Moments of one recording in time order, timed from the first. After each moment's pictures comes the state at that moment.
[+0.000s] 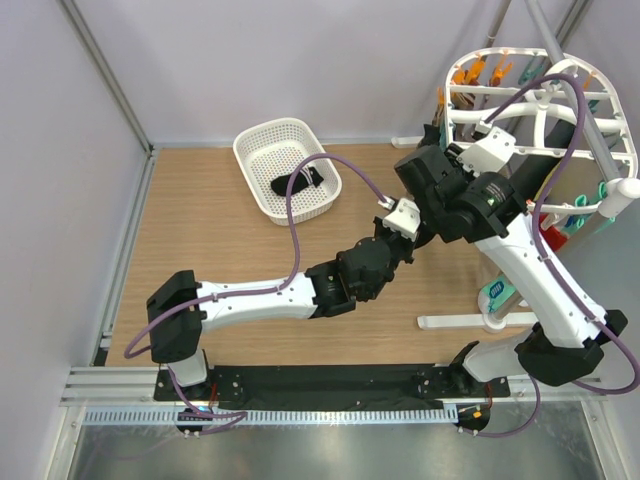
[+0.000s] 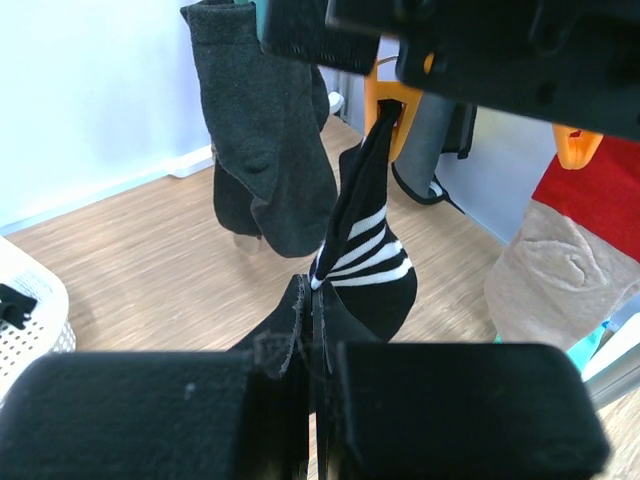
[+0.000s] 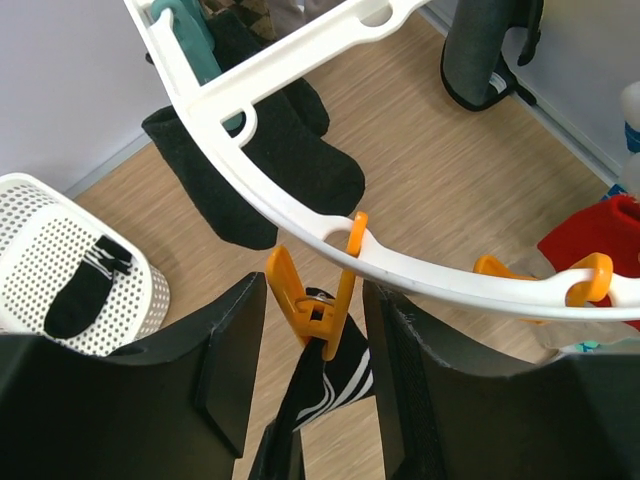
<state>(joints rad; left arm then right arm) -1.28 1.72 1.36 0.43 -0.67 0.00 0.73 1.37 1.84 -1.37 1.06 1.10</state>
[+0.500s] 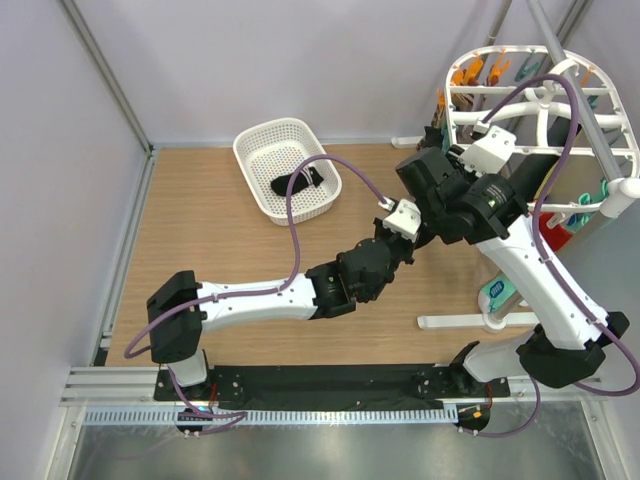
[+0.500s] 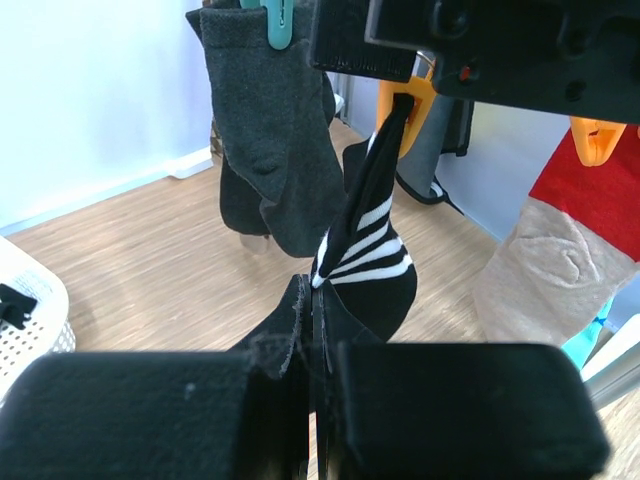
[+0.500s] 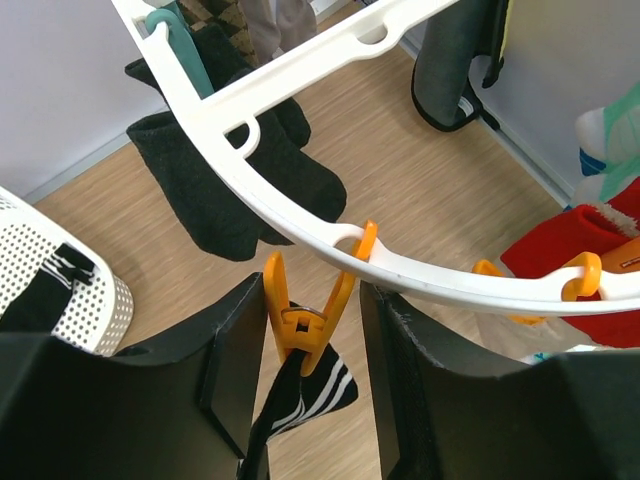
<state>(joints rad) -1.29 1.72 1.35 0.44 -0.68 0.01 0.72 1.36 1.81 -1.37 1.11 1.03</state>
